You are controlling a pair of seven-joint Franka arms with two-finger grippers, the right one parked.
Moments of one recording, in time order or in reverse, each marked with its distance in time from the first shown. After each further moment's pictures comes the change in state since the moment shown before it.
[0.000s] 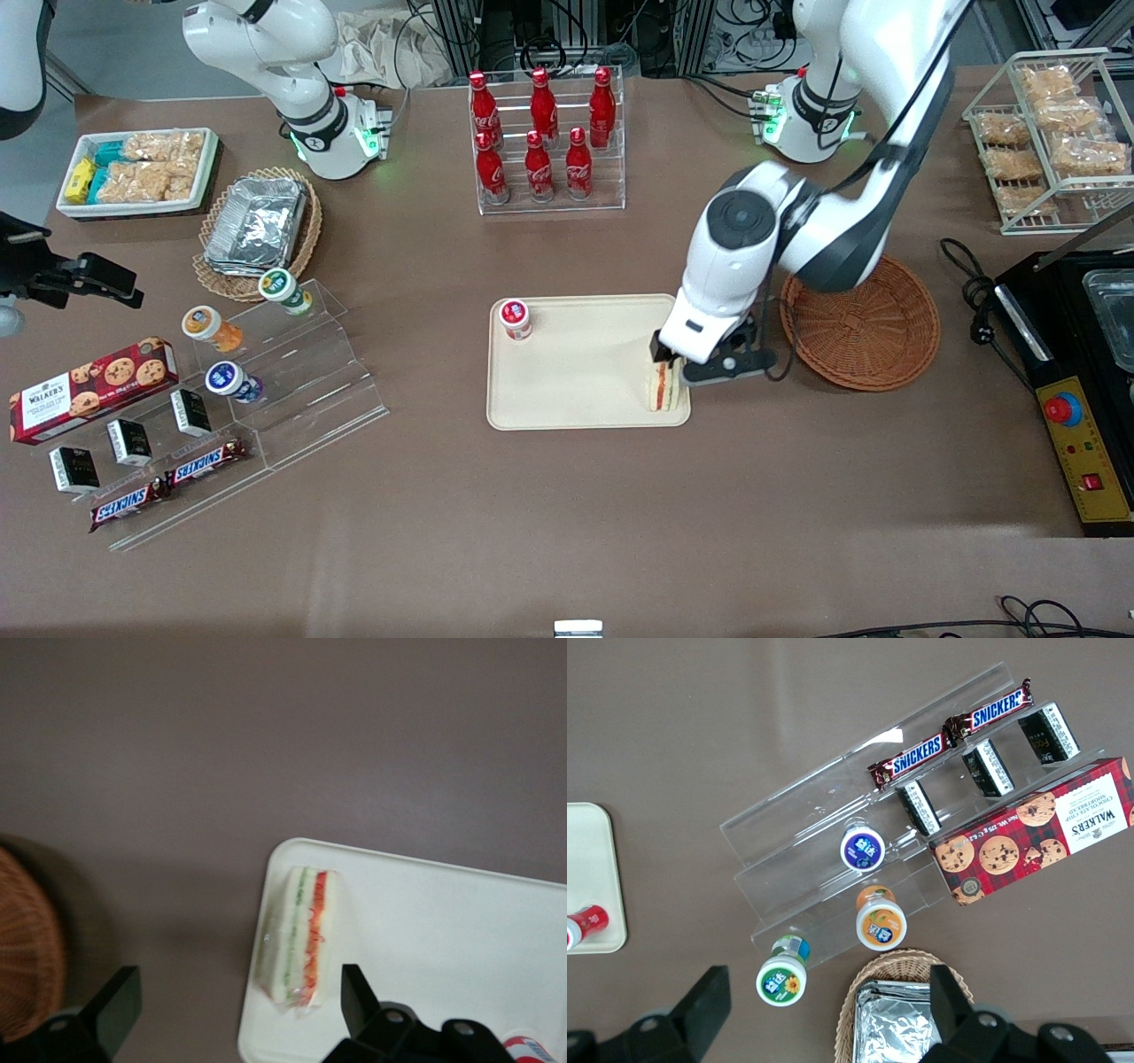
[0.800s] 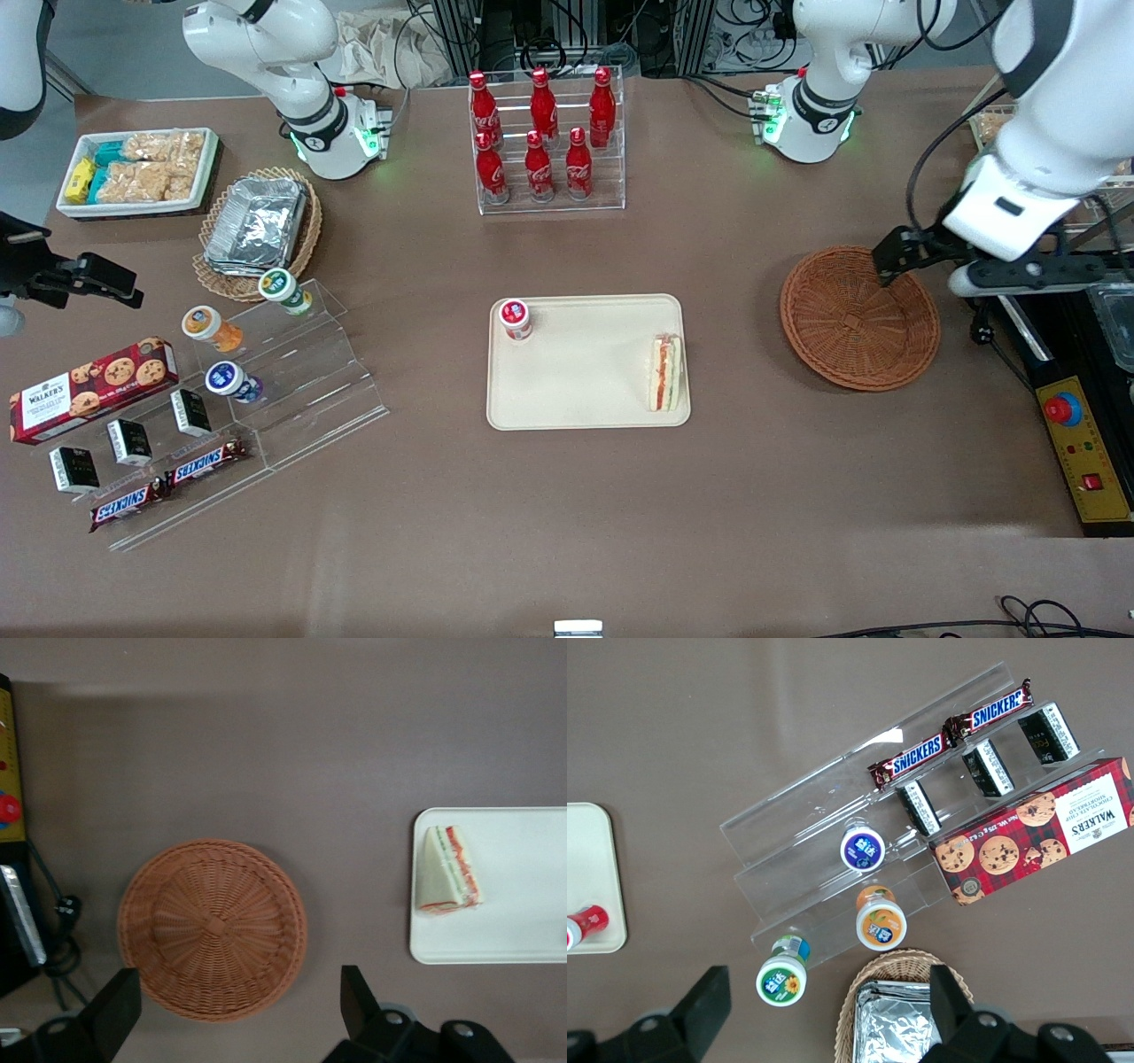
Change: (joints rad) arm -0.005 -0.368 0.433 0.009 -0.224 -0.360 0.733
